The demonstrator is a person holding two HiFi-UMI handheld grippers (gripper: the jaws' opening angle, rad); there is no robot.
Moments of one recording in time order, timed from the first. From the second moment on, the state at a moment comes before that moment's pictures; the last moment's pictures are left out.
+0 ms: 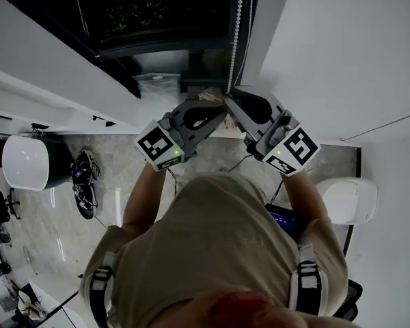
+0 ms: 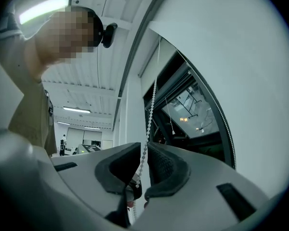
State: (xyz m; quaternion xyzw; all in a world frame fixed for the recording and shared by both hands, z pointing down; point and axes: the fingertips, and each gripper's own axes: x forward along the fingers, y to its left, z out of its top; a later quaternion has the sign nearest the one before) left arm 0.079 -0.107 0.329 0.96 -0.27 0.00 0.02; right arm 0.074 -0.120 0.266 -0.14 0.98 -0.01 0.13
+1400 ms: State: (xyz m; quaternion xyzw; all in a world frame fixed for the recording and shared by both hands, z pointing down) left arm 0.086 -0.096 0.342 0.96 -0.26 -0.06 0.02; right arm 0.075 -0.130 0.283 -0.21 0.97 0.03 0.11
